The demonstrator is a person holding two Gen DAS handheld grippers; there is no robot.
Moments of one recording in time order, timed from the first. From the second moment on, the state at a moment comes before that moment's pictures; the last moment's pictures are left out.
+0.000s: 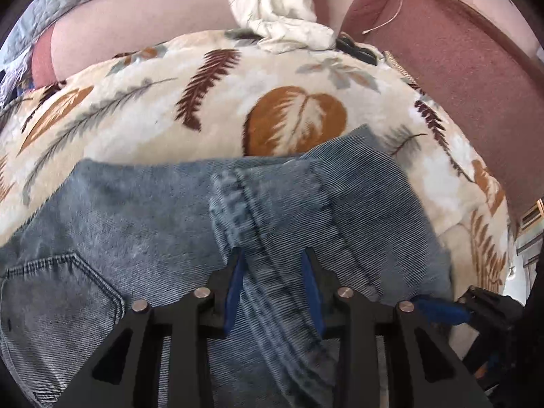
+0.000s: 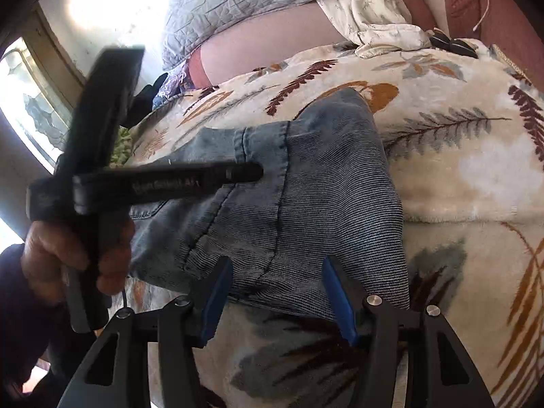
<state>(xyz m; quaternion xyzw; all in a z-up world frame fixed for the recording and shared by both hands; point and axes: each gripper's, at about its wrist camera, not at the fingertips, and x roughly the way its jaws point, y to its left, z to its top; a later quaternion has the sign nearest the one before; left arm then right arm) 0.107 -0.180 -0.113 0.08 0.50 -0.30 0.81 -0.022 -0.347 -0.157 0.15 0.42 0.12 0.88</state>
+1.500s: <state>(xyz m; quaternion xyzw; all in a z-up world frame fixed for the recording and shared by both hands) 0.008 0.041 -0.047 0.06 0.33 -0.06 0.94 -0.012 -0.243 -0.117 0.09 0.36 0.12 0.92</state>
